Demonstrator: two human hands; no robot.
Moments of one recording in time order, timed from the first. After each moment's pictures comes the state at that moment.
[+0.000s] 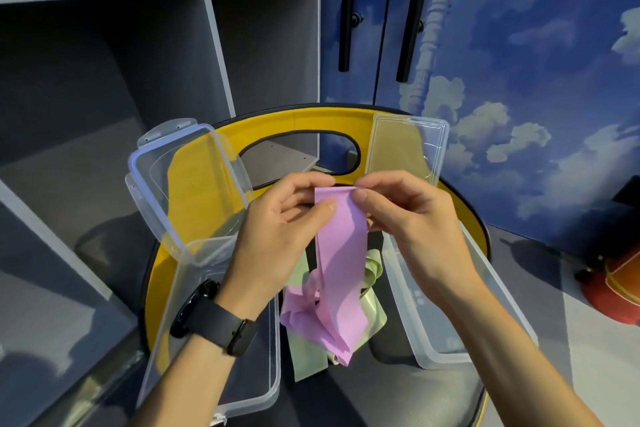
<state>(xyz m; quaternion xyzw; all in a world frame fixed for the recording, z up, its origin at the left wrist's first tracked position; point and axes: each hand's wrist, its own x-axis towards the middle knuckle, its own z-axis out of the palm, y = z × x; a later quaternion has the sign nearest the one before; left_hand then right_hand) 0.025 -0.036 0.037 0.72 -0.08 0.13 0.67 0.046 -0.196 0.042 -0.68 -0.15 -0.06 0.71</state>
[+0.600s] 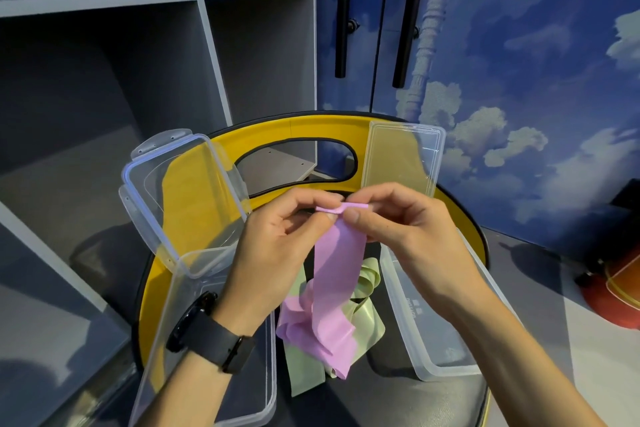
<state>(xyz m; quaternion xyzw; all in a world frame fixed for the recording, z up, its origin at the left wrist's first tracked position) 0.027 -0.039 0.040 0.75 -0.12 0.15 0.64 0.047 -0.204 0.049 -0.69 -0.16 0.00 0.70</state>
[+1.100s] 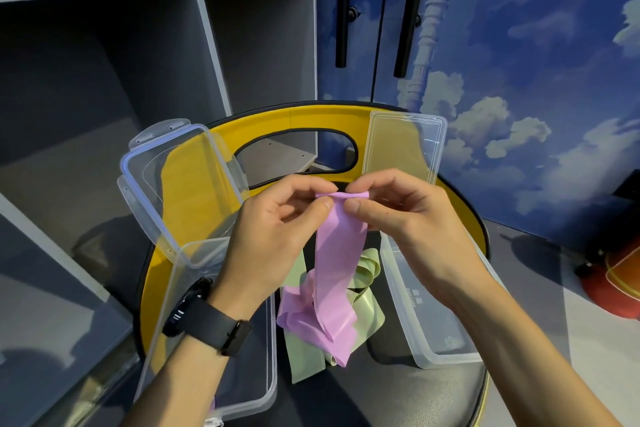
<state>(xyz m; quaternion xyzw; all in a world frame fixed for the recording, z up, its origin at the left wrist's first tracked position) 0.030 -0.038 0.040 0.75 -0.10 0.16 0.64 0.049 -0.204 0.051 -0.70 -0.17 0.01 0.69</state>
